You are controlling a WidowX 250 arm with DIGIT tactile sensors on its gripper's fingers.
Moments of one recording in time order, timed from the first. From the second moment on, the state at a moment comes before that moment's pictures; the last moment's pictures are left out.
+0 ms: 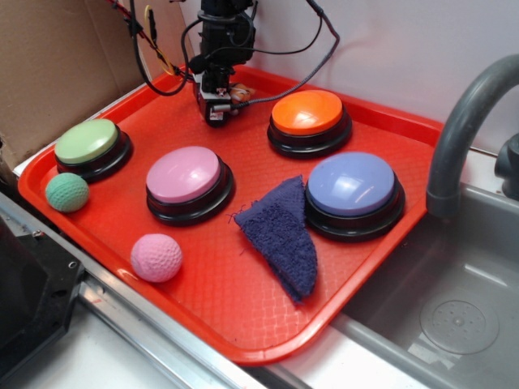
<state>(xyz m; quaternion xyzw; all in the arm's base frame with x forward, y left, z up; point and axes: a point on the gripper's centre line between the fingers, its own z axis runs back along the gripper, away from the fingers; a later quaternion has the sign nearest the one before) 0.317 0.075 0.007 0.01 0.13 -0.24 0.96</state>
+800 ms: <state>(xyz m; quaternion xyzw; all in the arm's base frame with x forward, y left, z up) 0.267 0.029 0.138 0.01 0.02 -0.17 0.99</state>
